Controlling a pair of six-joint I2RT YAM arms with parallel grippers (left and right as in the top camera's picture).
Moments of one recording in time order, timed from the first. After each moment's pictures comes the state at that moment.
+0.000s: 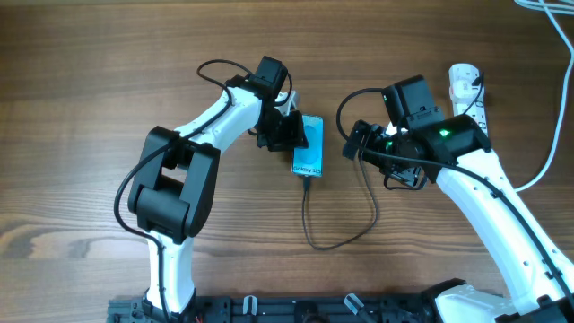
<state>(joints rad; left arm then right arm) -0.42 2.13 1.49 -0.77 0.49 -0.39 0.35 1.40 1.19 -1.03 -0.16 0.74</state>
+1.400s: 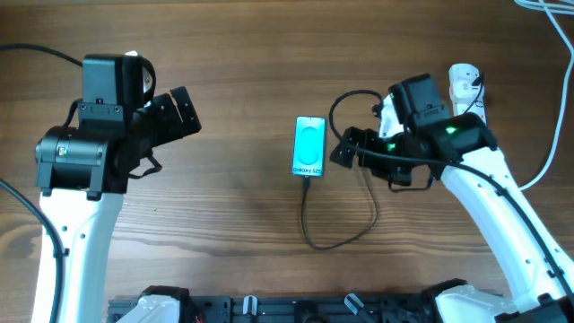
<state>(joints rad) -0.11 1.27 1.50 -1.17 -0.11 -0.39 0.30 1.40 1.20 -1.04 -0.42 0.53</state>
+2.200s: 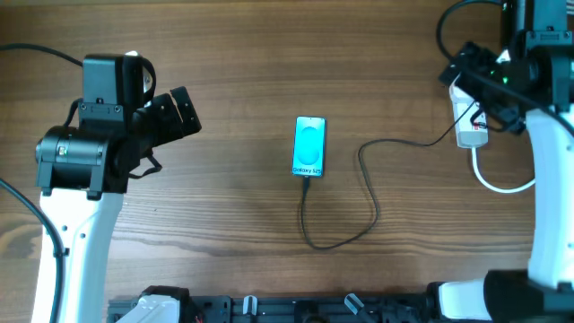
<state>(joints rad) -0.11 1.27 1.50 -1.18 -0.11 -0.39 -0.01 1.60 1.88 -1.44 0.18 0.66</state>
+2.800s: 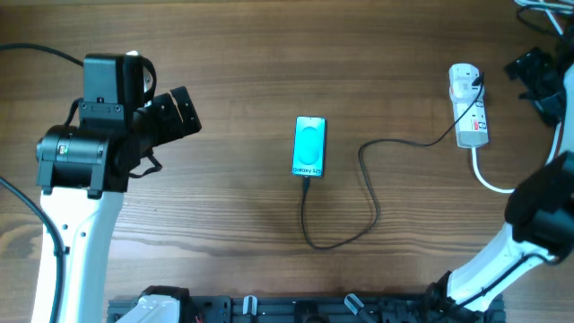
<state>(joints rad) -0.11 1.28 1.50 -1.18 -0.11 -0.39 -0.42 2.04 1.86 -1.10 0.12 0.60</state>
